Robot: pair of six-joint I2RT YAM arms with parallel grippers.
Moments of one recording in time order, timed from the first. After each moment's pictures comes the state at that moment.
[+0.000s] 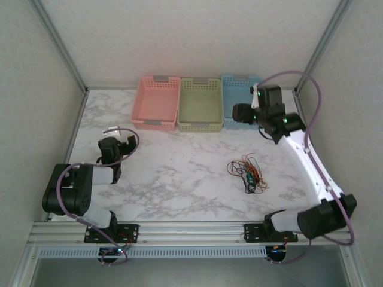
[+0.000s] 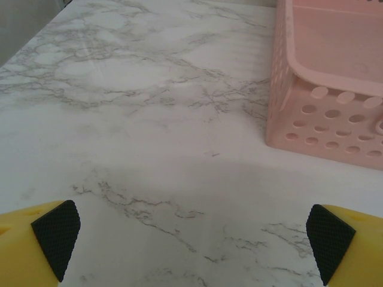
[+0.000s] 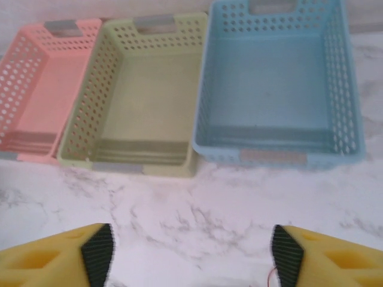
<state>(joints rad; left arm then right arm) -0.06 1.53 0.40 0.73 -0.18 -0.11 0.33 1.29 1.35 -0.75 0.03 0.27</state>
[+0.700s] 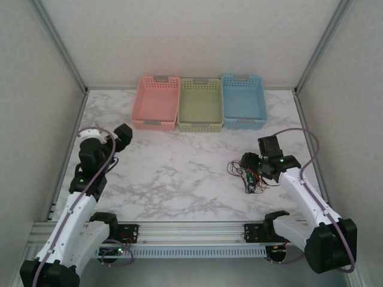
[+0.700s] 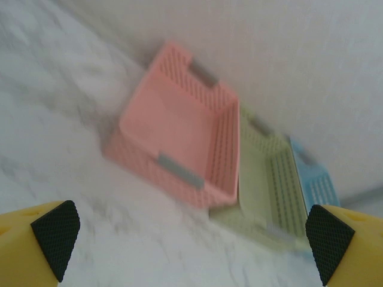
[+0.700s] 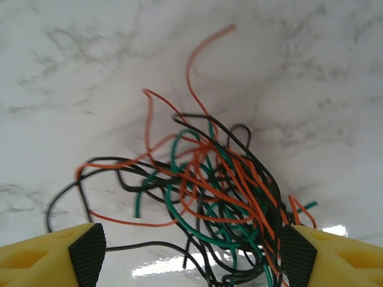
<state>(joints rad) -0.15 0.73 0.57 -0.13 0.02 -0.73 0.27 1.04 0.70 -0.76 0.00 0.59</state>
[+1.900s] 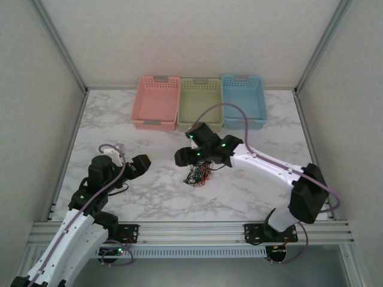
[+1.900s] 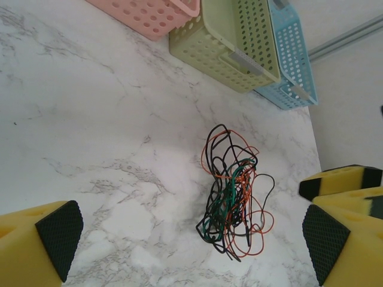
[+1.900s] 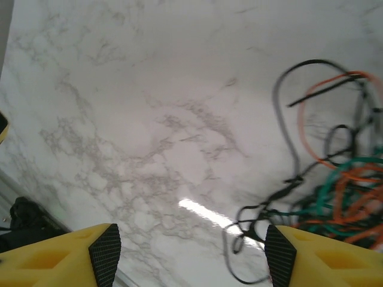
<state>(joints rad) -0.32 0.52 0.46 -0.42 0.26 -0.76 0.90 1.50 1.22 -0.64 -0.15 0.64</state>
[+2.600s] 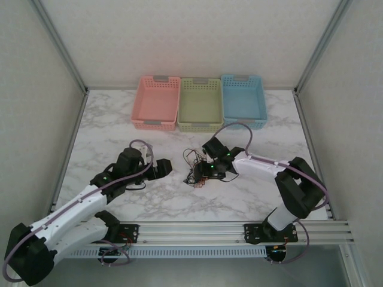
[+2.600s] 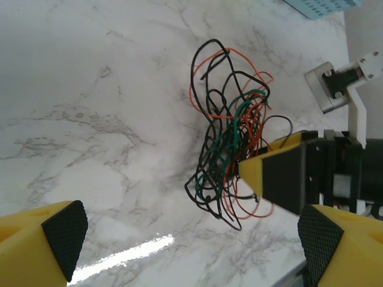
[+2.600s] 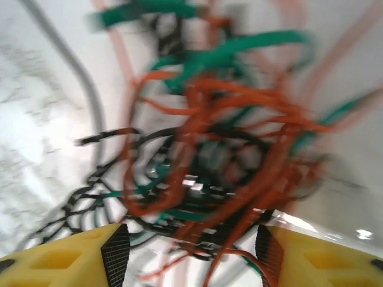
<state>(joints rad) -0.62 0.89 0.53 -0.31 0.18 -0.79 0.78 1.60 0.90 -0.45 -0.25 0.63</state>
